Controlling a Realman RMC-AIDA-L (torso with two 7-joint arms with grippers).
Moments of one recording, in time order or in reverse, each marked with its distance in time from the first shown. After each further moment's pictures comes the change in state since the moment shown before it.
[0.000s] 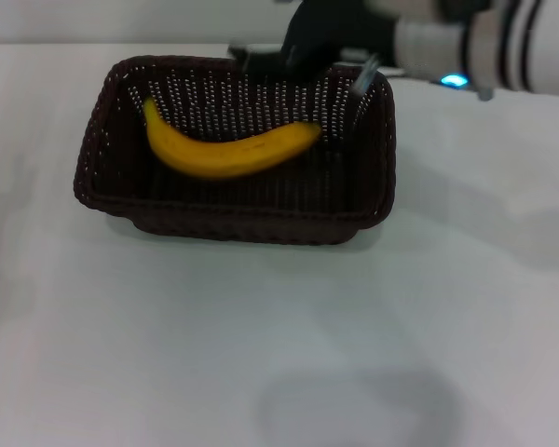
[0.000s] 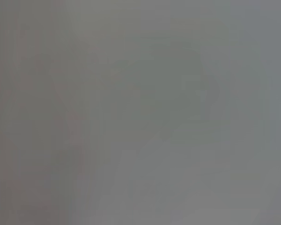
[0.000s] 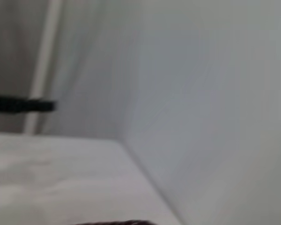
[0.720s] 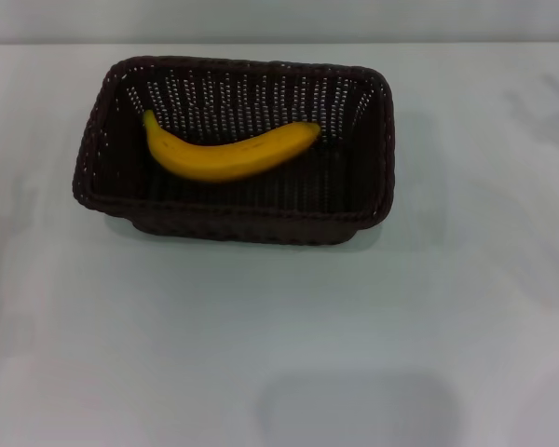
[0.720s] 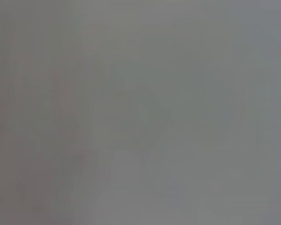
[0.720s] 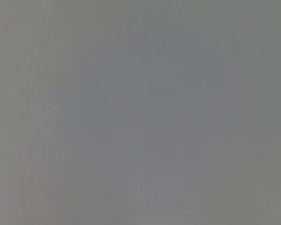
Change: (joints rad) left arm 0.046 -0.016 0.008 -0.153 -0.141 -0.120 0.170; right arm -0.195 -0.002 0.570 -0.789 1.448 0.600 -0.999
